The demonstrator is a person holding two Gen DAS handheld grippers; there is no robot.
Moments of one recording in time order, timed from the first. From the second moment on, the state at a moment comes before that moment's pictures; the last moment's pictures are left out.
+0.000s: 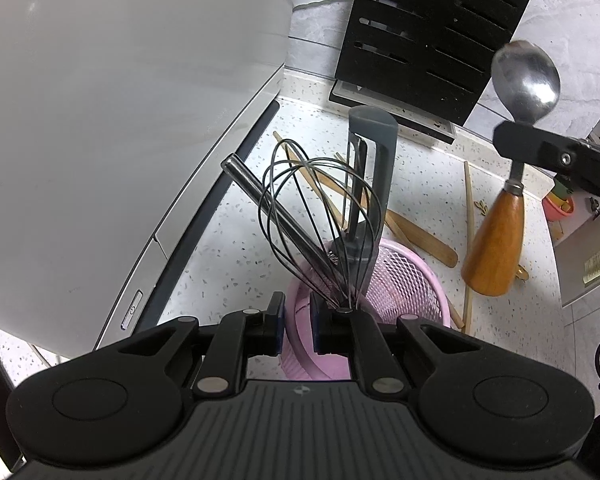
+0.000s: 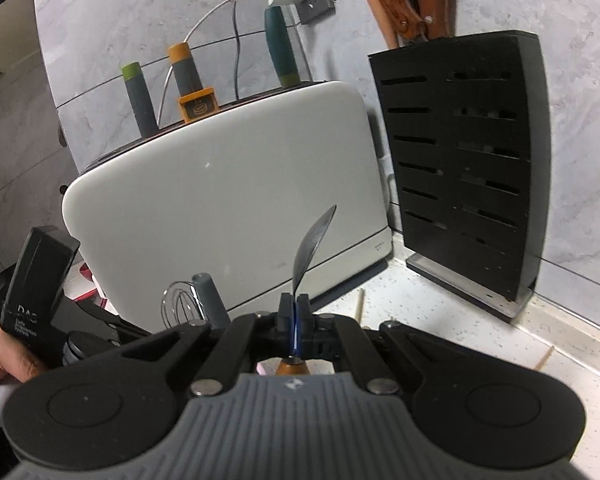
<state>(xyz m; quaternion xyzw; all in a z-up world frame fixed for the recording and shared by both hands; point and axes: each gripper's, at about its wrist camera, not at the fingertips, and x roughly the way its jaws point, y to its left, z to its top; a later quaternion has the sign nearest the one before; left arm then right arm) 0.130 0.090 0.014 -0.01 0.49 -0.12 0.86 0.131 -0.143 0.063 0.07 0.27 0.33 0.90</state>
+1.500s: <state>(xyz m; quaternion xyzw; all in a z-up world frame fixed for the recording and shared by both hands) 0.126 0.093 0.016 -0.01 0.49 -0.12 0.86 0.092 -0.066 0.001 -0.13 0.27 0.42 0.86</state>
